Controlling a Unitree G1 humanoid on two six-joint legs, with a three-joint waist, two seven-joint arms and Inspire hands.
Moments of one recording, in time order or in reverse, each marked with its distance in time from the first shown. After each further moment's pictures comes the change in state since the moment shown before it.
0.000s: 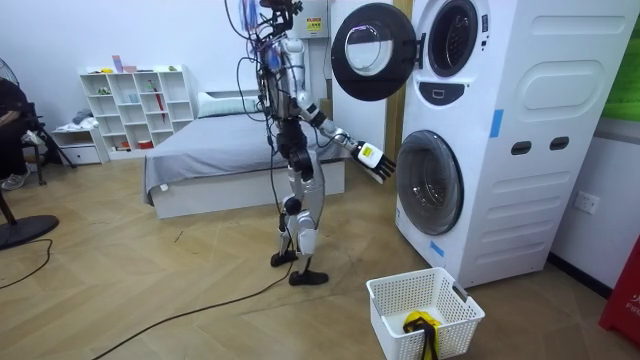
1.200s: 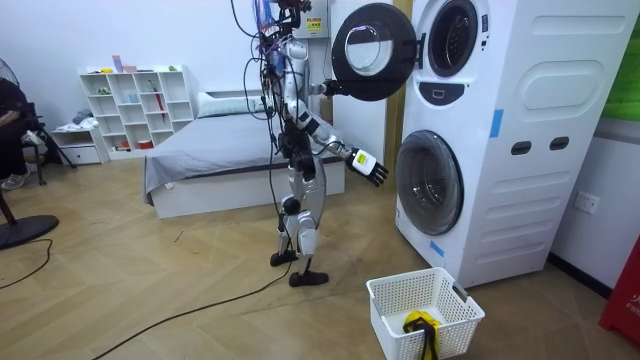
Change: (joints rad) left arm -0.296 0.286 0.110 -0.694 0.242 0.004 0.206; right arm 0.152 -0.036 -0.070 -0.156 -0.218 -0.017 0.082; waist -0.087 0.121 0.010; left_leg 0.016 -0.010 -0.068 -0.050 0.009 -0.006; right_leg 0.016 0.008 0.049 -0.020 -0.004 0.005
